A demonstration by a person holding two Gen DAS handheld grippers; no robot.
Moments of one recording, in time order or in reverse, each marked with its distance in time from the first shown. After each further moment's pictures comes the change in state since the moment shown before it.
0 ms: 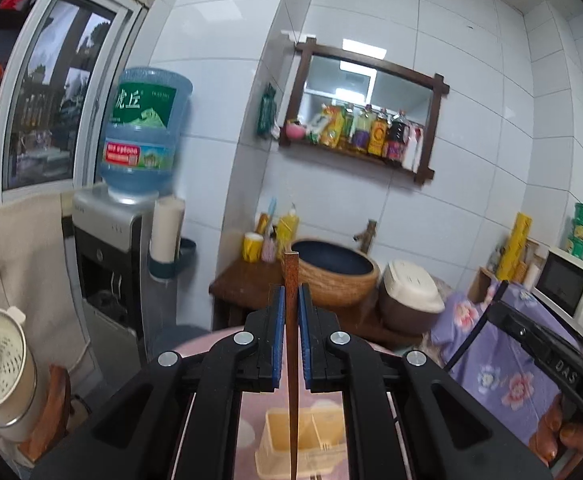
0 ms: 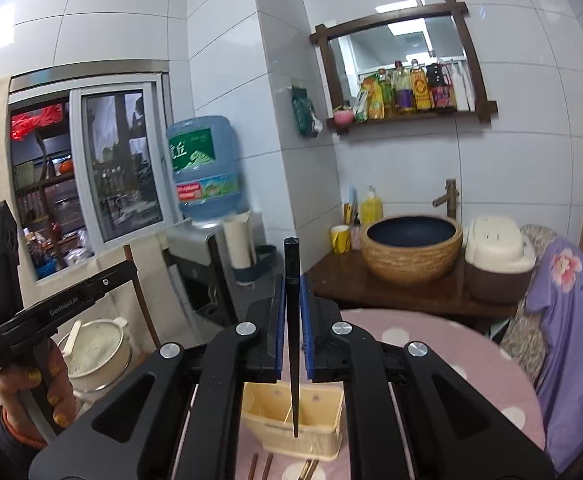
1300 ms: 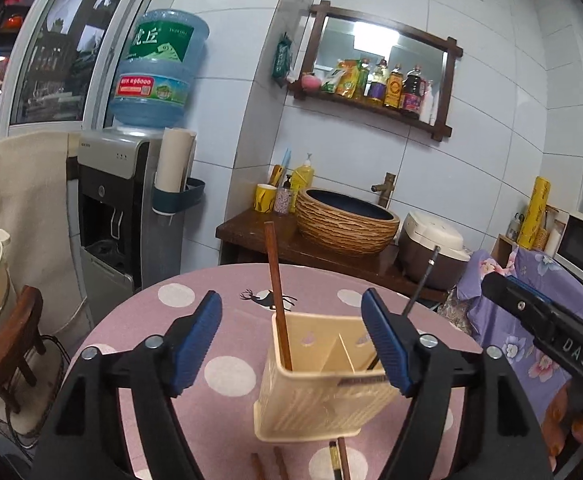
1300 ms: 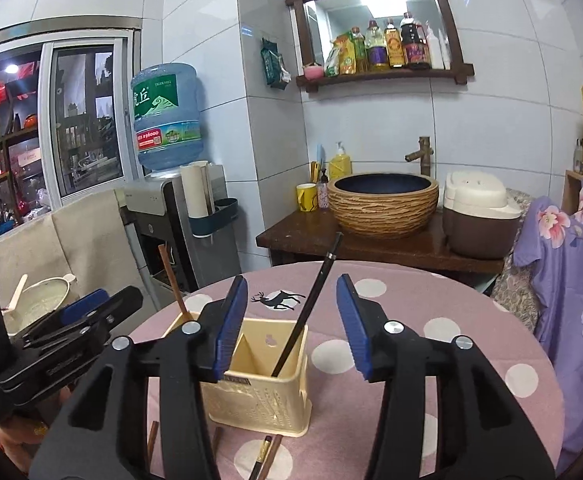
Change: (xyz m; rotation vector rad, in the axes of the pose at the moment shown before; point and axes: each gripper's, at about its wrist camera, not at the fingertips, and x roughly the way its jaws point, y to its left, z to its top) left arm 0.030 0.014 -0.152 -0.012 0.058 0.038; right arm 0.034 -0.022 -0.141 -0.028 0.064 -0.087
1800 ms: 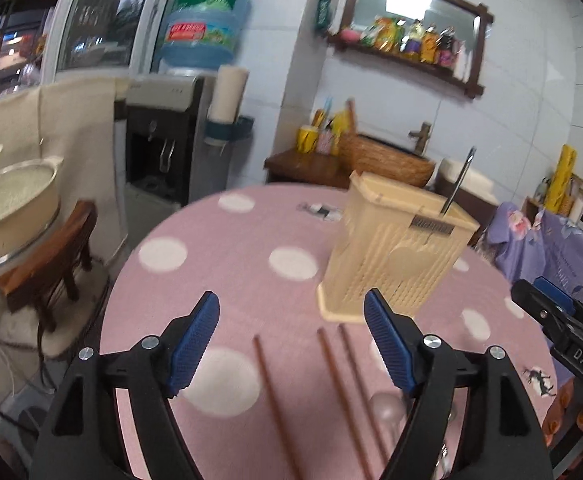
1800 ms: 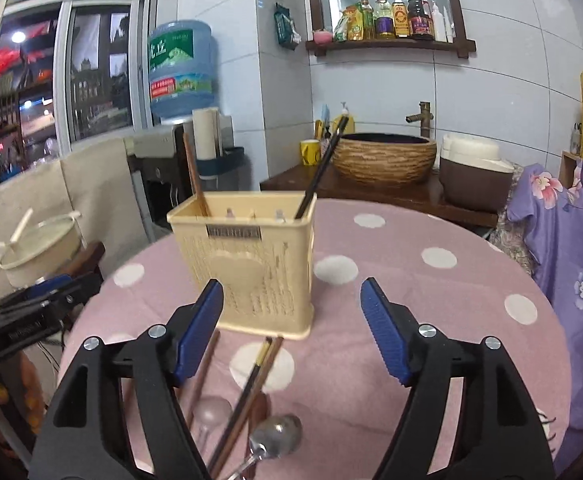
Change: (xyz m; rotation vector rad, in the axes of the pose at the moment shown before) left arm -0.039 0.049 -0.083 -0.054 0.207 0.127; right arm -0.027 0.008 -0.107 -0.041 0.156 -0.011
